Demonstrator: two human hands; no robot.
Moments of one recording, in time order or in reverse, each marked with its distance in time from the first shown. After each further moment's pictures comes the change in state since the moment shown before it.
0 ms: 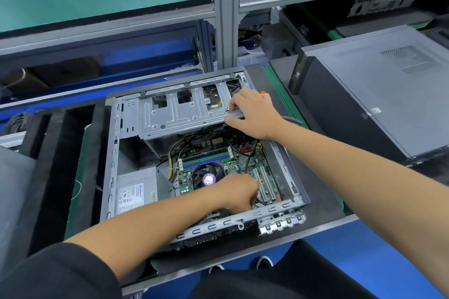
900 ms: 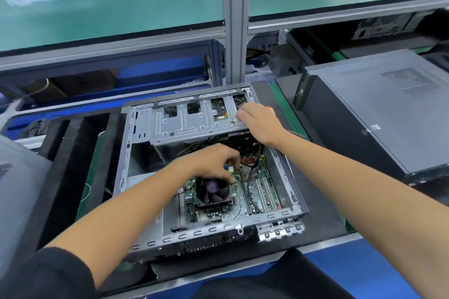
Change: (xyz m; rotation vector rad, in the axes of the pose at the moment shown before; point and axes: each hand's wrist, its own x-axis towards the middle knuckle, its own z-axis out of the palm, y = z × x) left_hand -0.023 -0.064 -0.061 -0.170 0.204 -0.062; right_hand 0.005 -0.006 -0.009 0.271 -0.002 0.171
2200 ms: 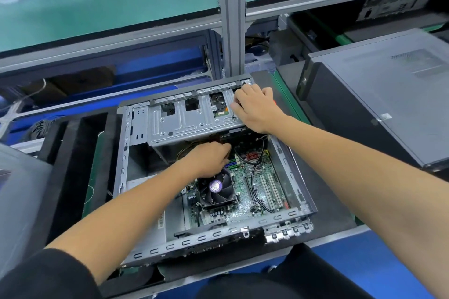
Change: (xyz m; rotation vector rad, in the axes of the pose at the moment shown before) left_hand 0.008 -0.021 0.010 0.349 0.036 -0.160; right_hand 0.030 0.013 0.009 -0.486 0.110 -0.195
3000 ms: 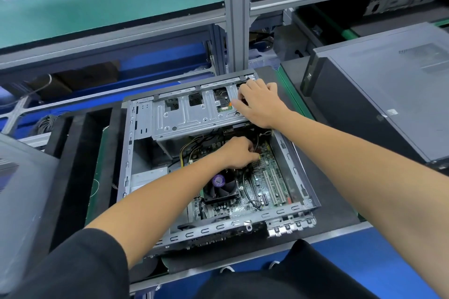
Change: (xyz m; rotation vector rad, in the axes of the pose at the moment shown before) left_hand 0.035 0.044 0.006 -0.508 -0.078 -0.186; right_hand 0.000 0.002 0.001 0.097 -0.018 0.029
